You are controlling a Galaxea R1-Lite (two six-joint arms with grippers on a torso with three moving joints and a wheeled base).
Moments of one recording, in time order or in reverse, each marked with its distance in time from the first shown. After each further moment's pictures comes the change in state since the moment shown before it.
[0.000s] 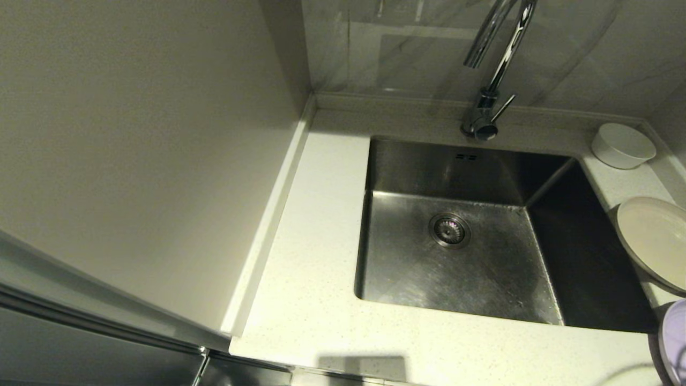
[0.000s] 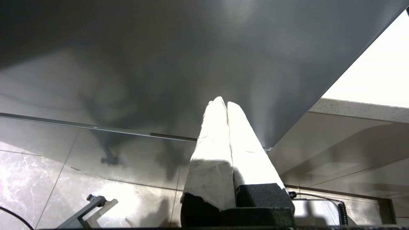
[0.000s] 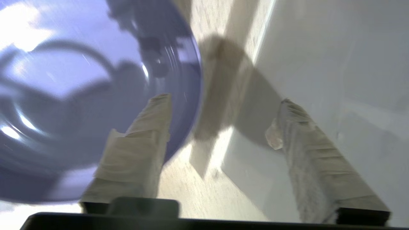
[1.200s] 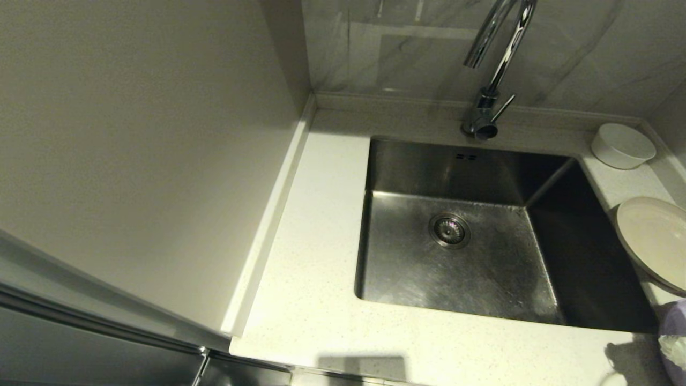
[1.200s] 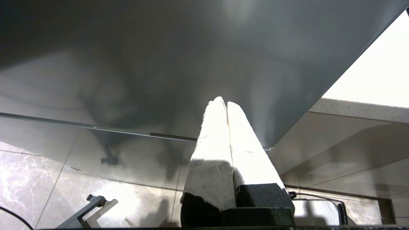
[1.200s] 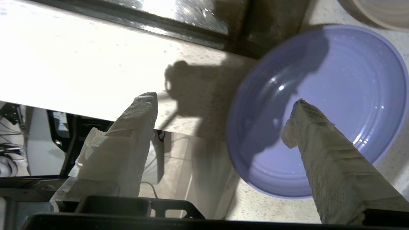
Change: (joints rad) left arm 0.000 0.000 0.000 0.000 0.000 0.000; right arm 0.757 -0.262 -0.022 0.380 -0.247 0.676
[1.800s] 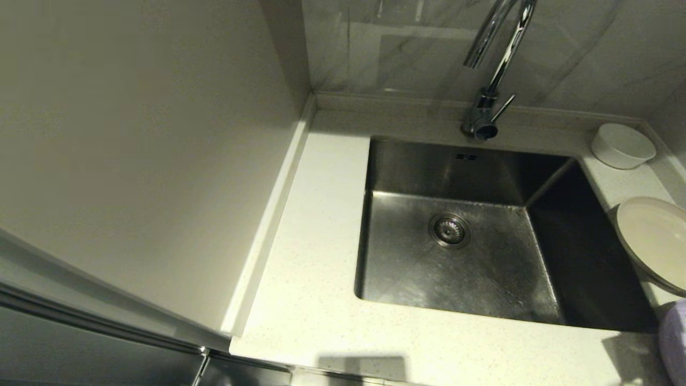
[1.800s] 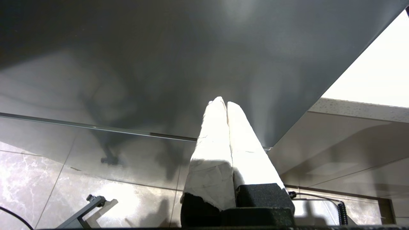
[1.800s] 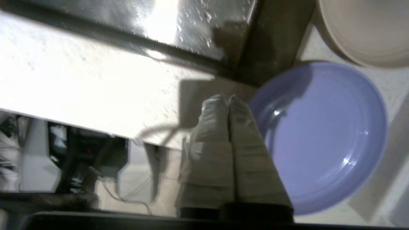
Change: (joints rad) left arm 0.000 0.000 0.000 0.000 0.000 0.000; right arm 0.065 -0.041 -0.029 -0.036 -0.001 0.020
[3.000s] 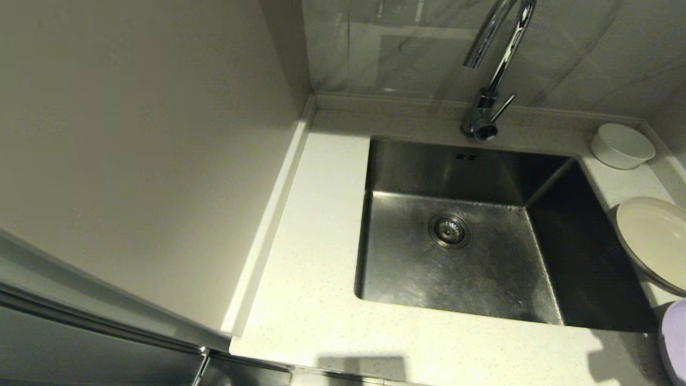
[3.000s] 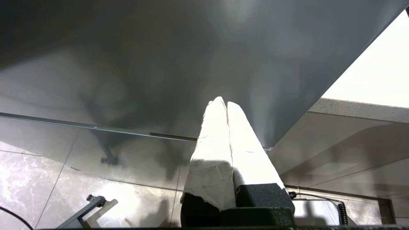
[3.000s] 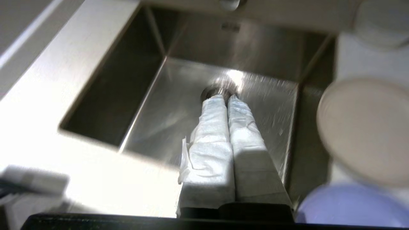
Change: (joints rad) left arm 0.000 0.000 0.000 0.000 0.000 0.000; right arm 0.238 -0.404 0.275 -0.616 0.041 0.374
